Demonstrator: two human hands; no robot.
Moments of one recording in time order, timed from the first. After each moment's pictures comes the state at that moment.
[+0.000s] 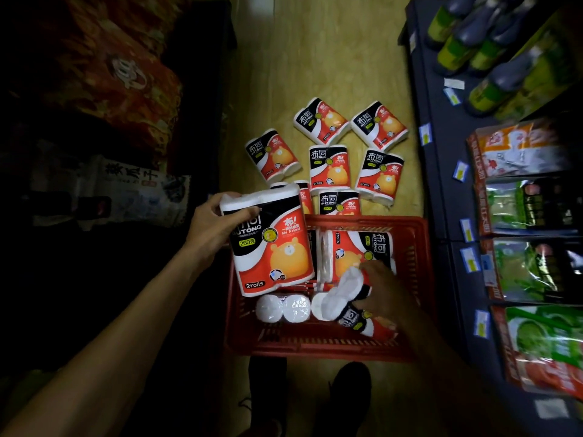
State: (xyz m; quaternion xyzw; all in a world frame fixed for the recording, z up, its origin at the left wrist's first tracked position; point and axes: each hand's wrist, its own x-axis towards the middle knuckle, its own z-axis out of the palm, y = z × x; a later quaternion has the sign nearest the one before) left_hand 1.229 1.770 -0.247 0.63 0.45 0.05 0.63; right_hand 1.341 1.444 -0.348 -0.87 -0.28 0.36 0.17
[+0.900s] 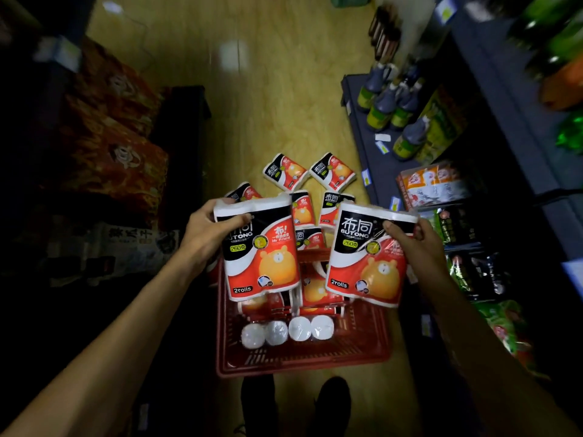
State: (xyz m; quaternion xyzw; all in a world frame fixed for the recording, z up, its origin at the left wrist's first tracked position) left_hand 1.289 1.736 -0.079 0.68 0.38 0.05 0.63; right_hand 1.430 1.410 -0.111 -0.75 0.08 0.19 0.63
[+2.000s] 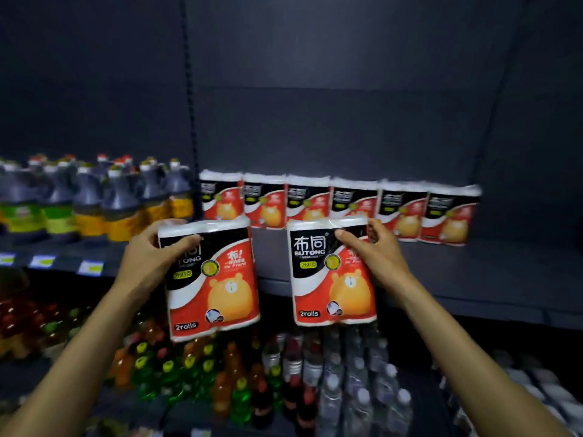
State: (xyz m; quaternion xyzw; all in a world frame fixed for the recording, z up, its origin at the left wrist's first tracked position) left_hand 1.355 1.352 0.598 0.68 -0.33 0.01 0.66; right_hand 1.102 1.091 0.605 -0.73 0.24 -0.41 0.49
